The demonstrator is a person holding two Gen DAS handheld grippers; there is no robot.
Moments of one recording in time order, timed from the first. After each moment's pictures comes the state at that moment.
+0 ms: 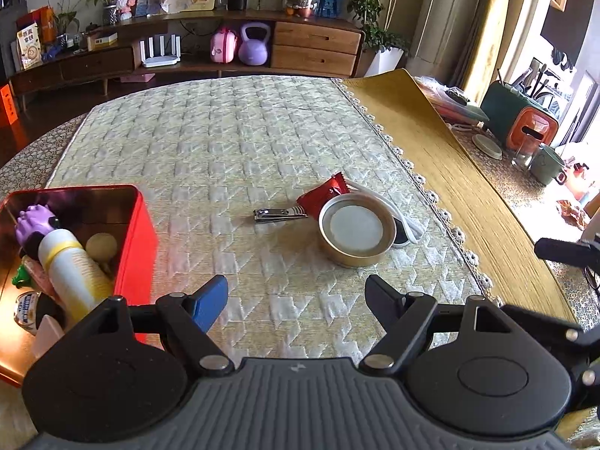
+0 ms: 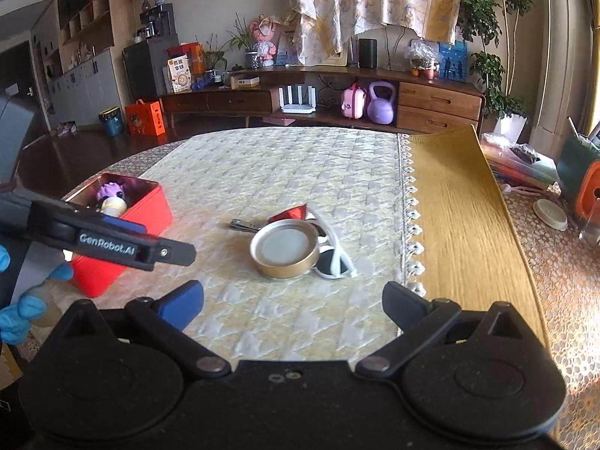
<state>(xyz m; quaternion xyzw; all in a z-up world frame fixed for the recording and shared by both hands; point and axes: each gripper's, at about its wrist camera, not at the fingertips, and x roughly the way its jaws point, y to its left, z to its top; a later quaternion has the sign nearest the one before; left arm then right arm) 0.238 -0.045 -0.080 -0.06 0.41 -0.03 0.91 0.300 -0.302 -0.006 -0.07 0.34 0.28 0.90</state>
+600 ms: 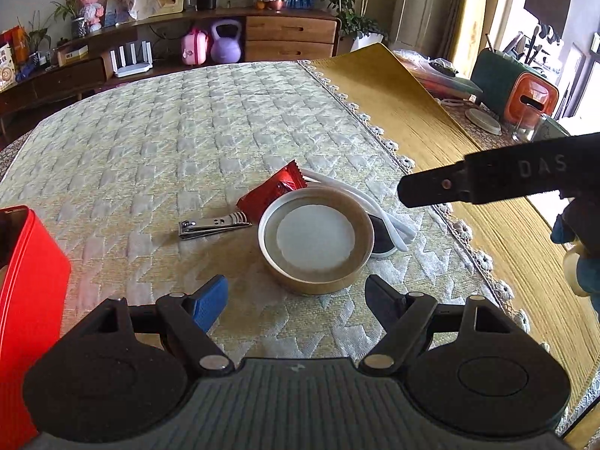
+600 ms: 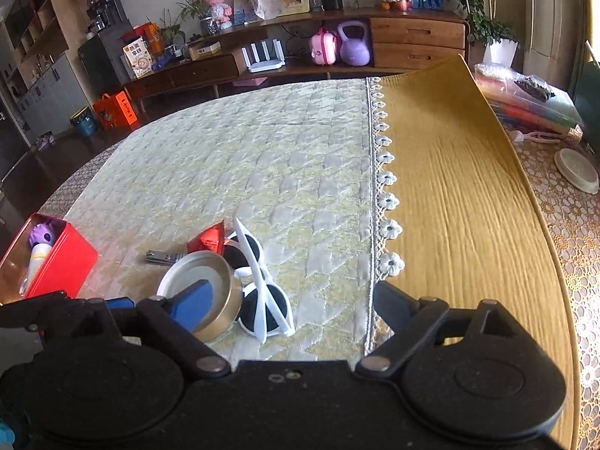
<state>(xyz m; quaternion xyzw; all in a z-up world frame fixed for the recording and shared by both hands) 0.295 -0.095 -0.131 -0.02 0.41 -0.05 0.91 0.431 -0.299 -0.053 0.00 0.44 0.25 0.86</state>
